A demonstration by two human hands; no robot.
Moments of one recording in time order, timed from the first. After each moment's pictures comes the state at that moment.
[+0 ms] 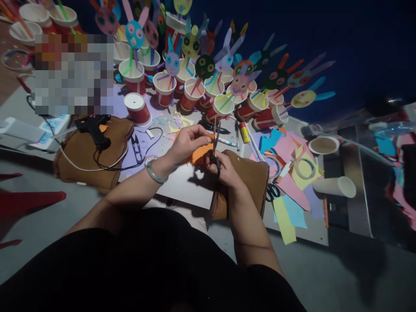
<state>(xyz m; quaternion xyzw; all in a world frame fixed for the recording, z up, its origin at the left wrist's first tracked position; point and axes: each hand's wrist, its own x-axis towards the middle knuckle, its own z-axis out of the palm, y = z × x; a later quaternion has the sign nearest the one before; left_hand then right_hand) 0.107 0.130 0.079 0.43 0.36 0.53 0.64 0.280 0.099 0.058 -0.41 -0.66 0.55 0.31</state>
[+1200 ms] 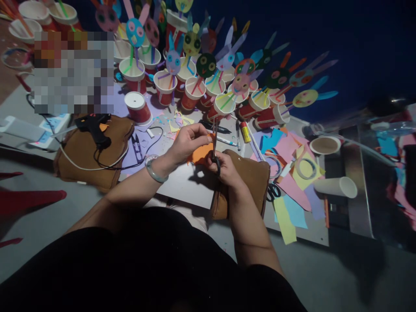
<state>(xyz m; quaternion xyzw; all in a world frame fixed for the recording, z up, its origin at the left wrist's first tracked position) 0.105 0.131 0.077 0.44 0.35 0.53 0.63 0.279 0.100 0.059 -0.41 -0.65 0.55 0.32</state>
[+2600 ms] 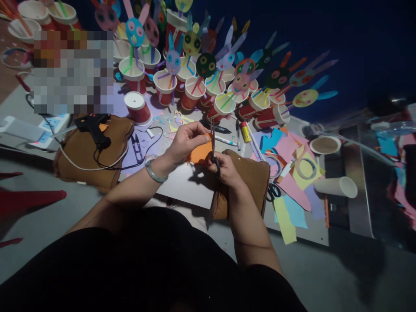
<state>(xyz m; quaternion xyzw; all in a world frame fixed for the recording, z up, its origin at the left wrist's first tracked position) 0.103 0.132 0.077 0.43 0.31 0.57 0.62 0.279 0.101 0.059 -0.40 -0.65 0.56 0.33</state>
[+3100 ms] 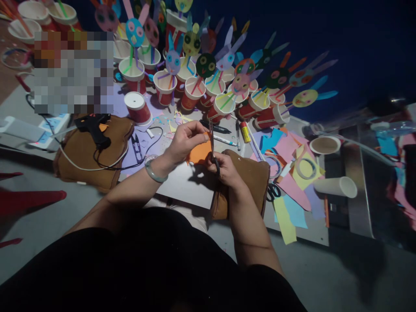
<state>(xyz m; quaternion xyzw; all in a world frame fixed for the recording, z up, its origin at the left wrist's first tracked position) 0.103 0.134 0.075 0.43 0.31 0.58 0.62 0.279 0.101 0.060 -0.41 -0.64 0.57 0.32</state>
